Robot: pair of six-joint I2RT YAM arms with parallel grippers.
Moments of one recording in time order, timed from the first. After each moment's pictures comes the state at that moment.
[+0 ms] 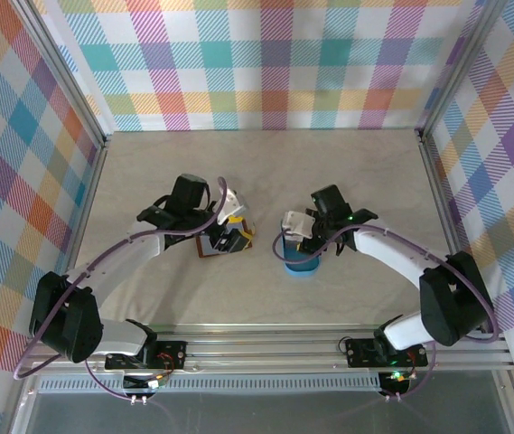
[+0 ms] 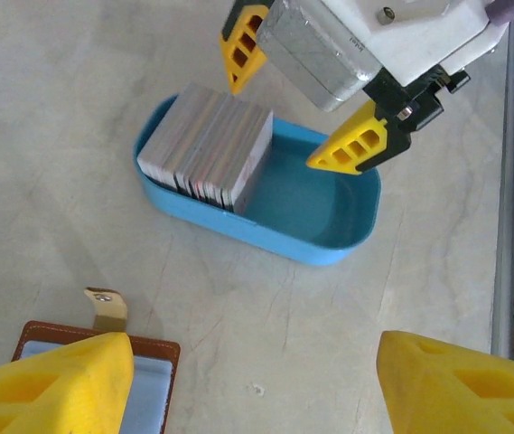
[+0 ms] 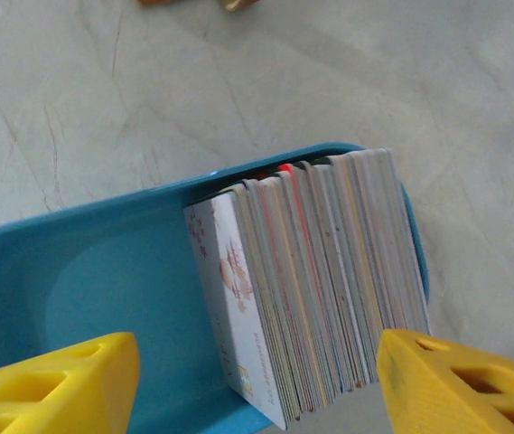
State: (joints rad) left arm -0.48 1.35 0.98 -0.43 0.62 0.41; right arm 0.53 1.44 0.91 -0.46 -0.14 -0.93
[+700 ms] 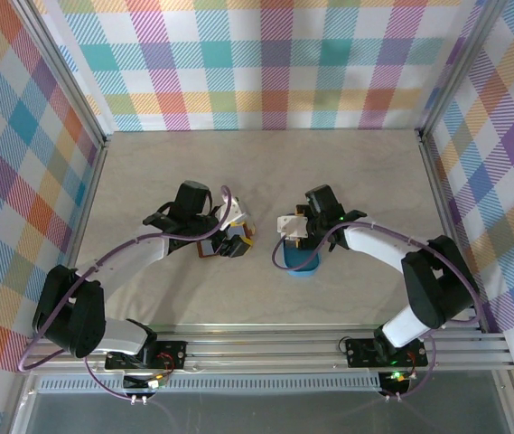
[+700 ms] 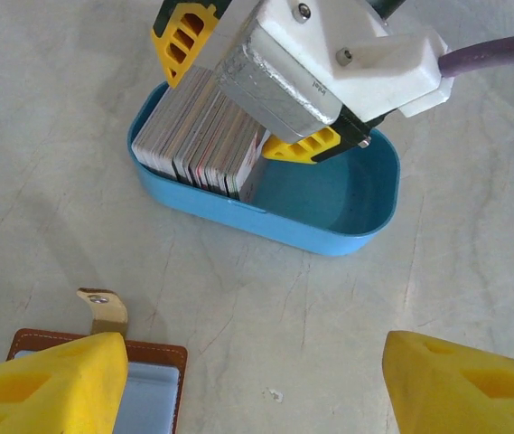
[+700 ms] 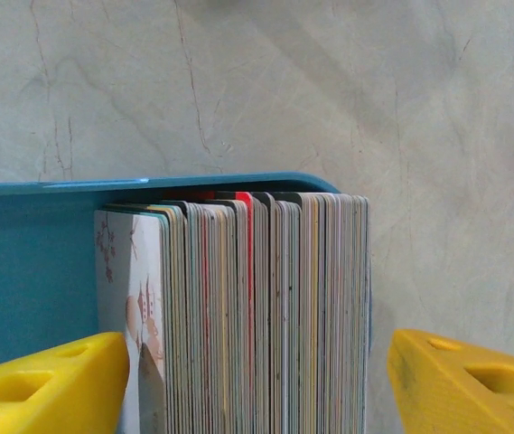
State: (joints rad) left arm -0.48 1.38 0.90 -0.32 0.63 0.44; right arm 0.54 1.55 0.90 -0.27 -0.09 -1.17
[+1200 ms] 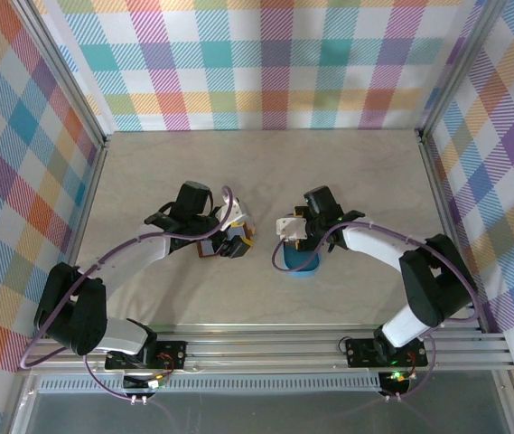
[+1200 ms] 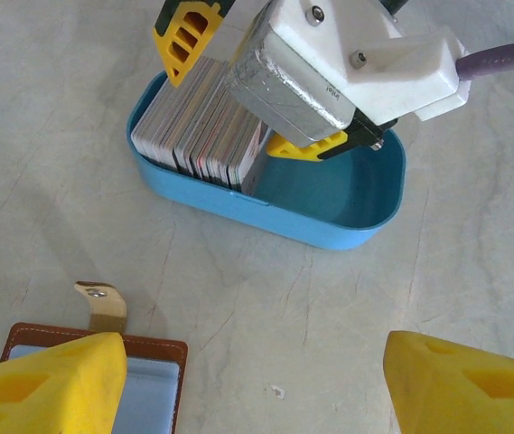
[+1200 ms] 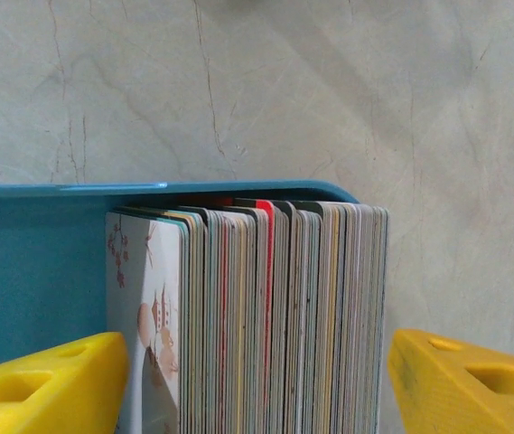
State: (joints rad) left arm -0.48 1.40 0.90 -0.32 0.62 0.45; right arm 0.54 1.56 0.90 -0.27 -0.09 -1.19
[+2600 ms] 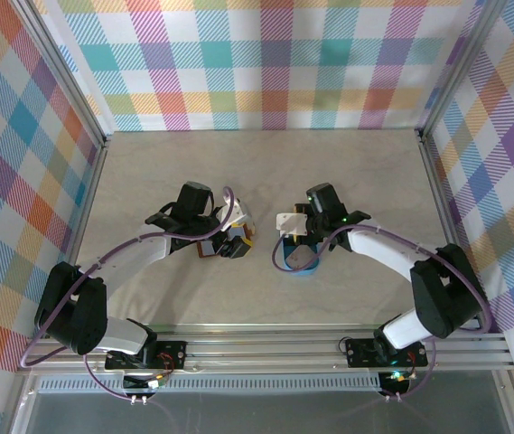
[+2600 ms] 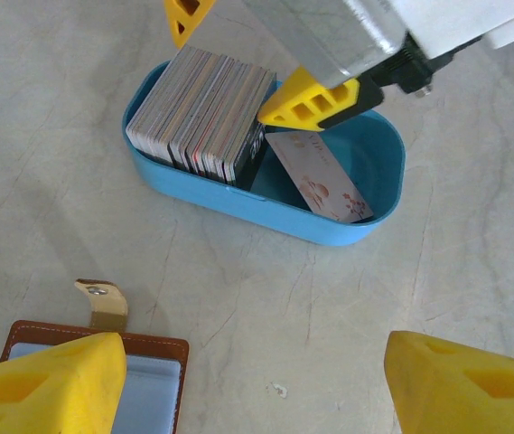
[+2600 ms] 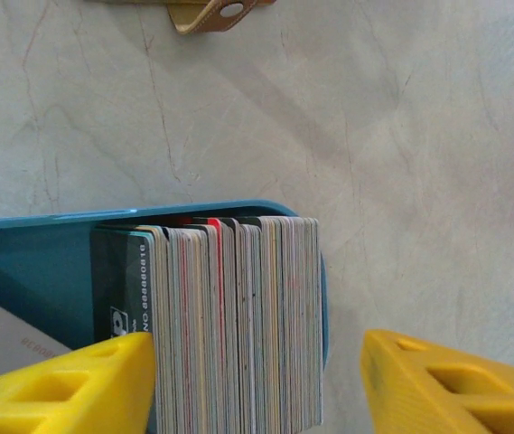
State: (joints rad) left arm -0.48 1.40 0.90 -0.32 0.61 0.45; right arm 0.55 1.48 0.90 -0.27 -0.09 -1.15
